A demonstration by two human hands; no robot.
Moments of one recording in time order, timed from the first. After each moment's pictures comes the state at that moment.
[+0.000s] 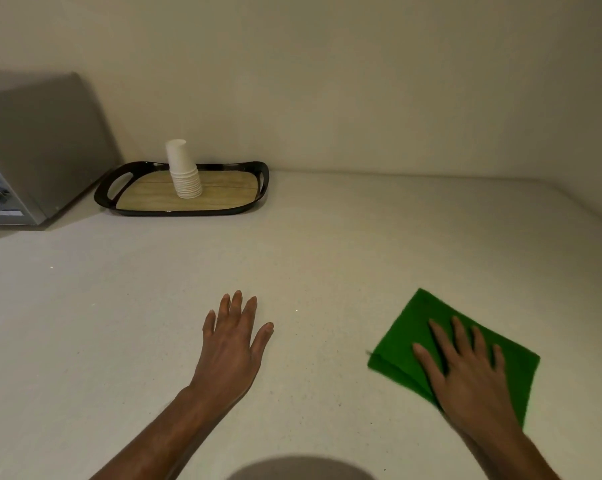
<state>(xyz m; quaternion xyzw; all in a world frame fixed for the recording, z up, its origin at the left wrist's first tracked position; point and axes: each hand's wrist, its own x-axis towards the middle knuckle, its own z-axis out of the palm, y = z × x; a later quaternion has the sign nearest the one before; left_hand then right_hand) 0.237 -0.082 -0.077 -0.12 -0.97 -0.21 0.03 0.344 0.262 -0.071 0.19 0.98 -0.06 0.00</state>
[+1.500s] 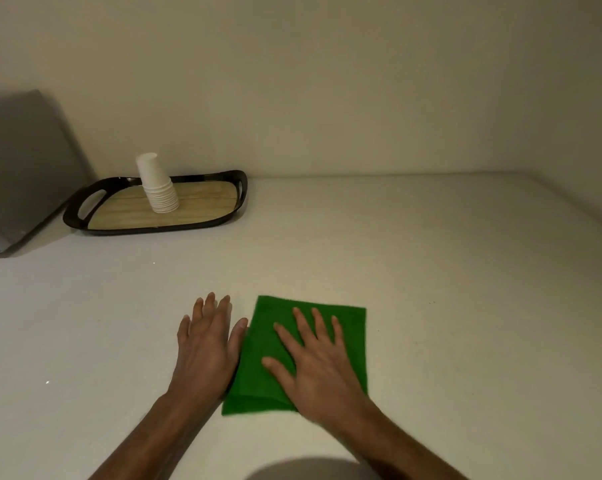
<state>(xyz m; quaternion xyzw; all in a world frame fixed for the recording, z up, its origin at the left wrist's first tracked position) 0.208 -0.075 -0.070 -0.08 -0.96 -0.24 0.06 0.266 0.114 -0.081 -0.04 0.99 -0.14 -0.01</state>
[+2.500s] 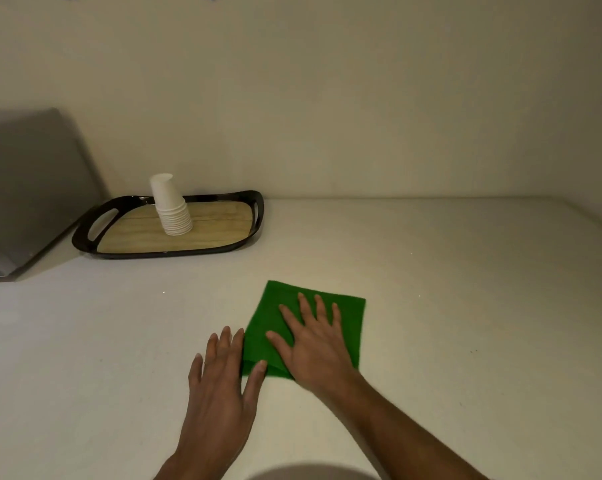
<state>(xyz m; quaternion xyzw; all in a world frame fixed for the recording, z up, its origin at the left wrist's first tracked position) 0.195 -0.075 -0.077 -0.07 -0.96 -0.26 0.05 0.141 0.100 -0.078 -0.02 0.99 -0.12 -0.01</state>
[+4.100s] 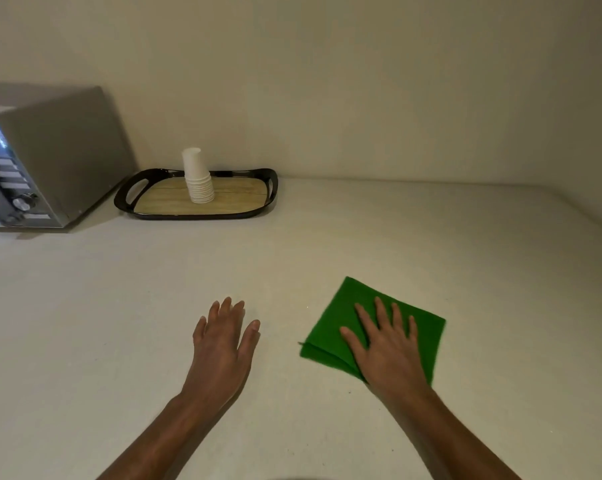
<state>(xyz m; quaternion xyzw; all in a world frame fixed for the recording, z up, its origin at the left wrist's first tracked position) 0.258 -0.116 -0.071 -0.07 -0.93 -0.34 0.08 0.291 0.163 -0.079 0.10 0.99 -0.09 -0.03</state>
